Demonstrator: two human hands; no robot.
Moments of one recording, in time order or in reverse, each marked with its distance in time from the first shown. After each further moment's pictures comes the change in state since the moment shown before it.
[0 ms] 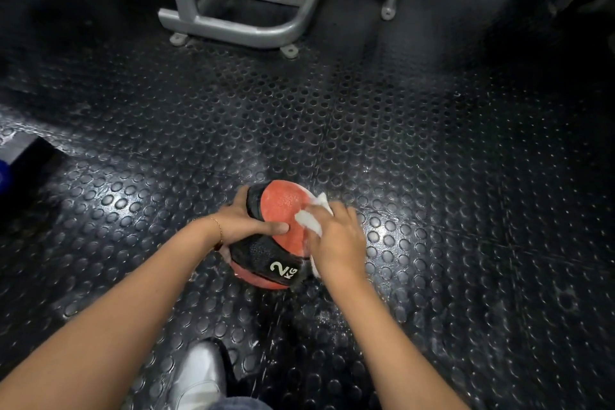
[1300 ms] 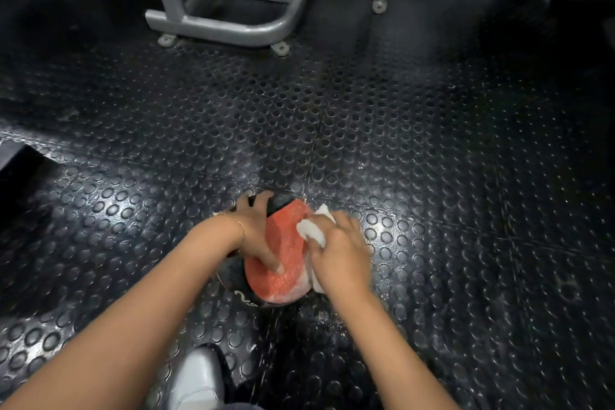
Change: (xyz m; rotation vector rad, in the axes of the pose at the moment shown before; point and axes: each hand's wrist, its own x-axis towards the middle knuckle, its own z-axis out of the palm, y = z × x) left_hand -0.008 0.031 0.016 0.693 -0.050 0.076; right_hand -0.015 0.004 -0.013 0.049 -0.088 0.110
